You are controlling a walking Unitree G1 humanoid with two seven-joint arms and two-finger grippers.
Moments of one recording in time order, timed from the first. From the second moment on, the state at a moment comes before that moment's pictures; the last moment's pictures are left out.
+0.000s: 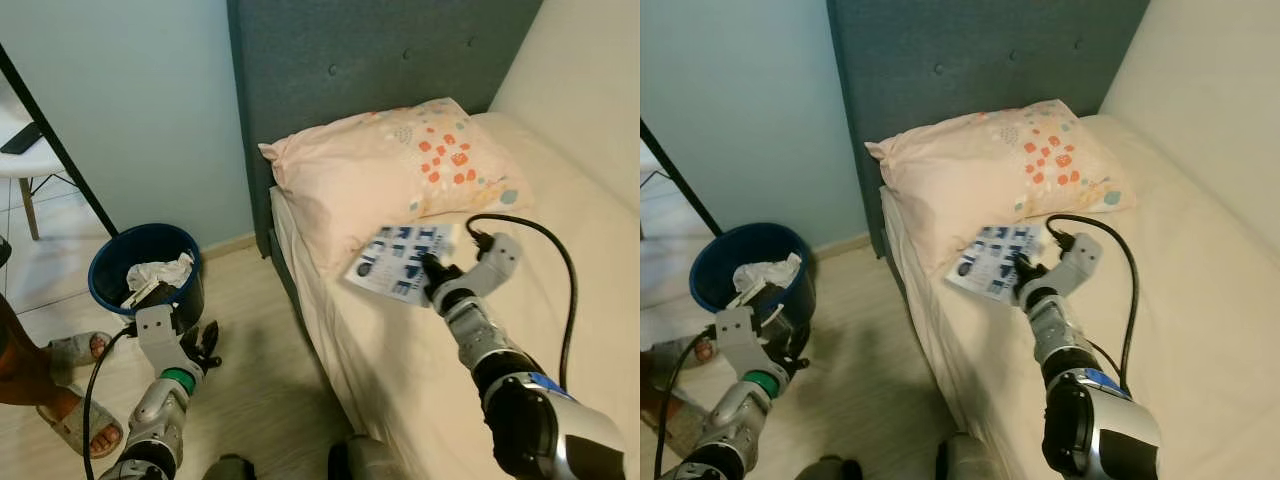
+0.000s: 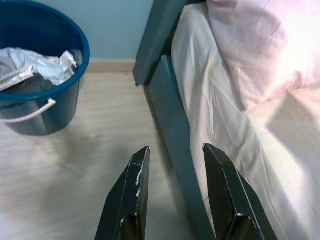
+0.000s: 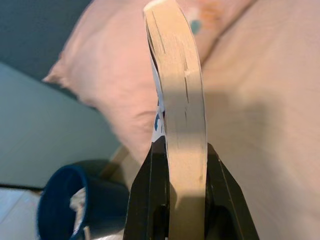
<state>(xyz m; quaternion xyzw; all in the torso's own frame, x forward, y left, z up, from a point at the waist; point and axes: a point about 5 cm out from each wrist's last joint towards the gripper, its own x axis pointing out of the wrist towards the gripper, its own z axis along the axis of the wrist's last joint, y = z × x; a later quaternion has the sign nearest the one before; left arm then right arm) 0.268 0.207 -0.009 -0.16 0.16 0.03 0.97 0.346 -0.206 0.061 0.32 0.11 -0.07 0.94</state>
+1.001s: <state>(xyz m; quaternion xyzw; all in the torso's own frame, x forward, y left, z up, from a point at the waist) 0.256 0.216 -0.004 -0.12 0.11 -0.02 0.99 0.303 -0.263 0.027 0.39 0.11 -0.30 0.86</state>
